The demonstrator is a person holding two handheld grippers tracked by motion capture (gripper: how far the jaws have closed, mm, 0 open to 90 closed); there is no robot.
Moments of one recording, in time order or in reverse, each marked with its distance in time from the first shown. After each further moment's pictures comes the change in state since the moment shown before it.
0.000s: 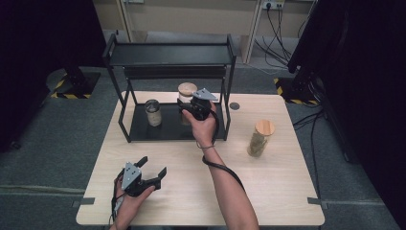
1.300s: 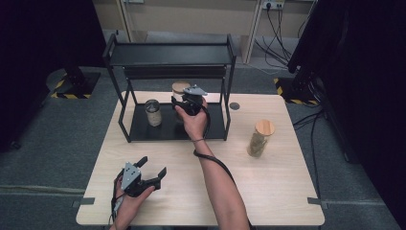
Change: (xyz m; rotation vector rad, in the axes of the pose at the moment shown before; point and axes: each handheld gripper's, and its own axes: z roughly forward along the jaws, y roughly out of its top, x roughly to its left) left arm 0.000 0.000 0.000 -0.007 -0.003 -0.005; right arm 0.005 -0.002 0.043 0.055 -0.032 0.001
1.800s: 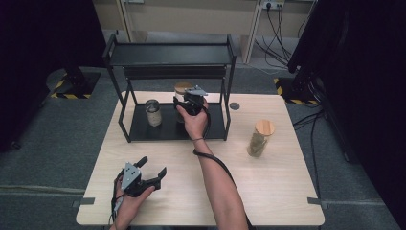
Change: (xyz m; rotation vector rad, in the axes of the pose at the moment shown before) left arm 0.000 0.000 0.000 0.002 0.001 0.007; right arm -0.008 -0.007 0.009 0.015 -0.033 0.020
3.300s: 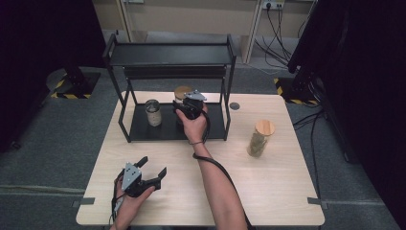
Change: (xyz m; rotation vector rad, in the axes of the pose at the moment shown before) left arm -0.001 0.000 0.000 0.000 0.002 0.006; right arm 0.006 -0.016 0.001 -0.001 -0.002 -0.007
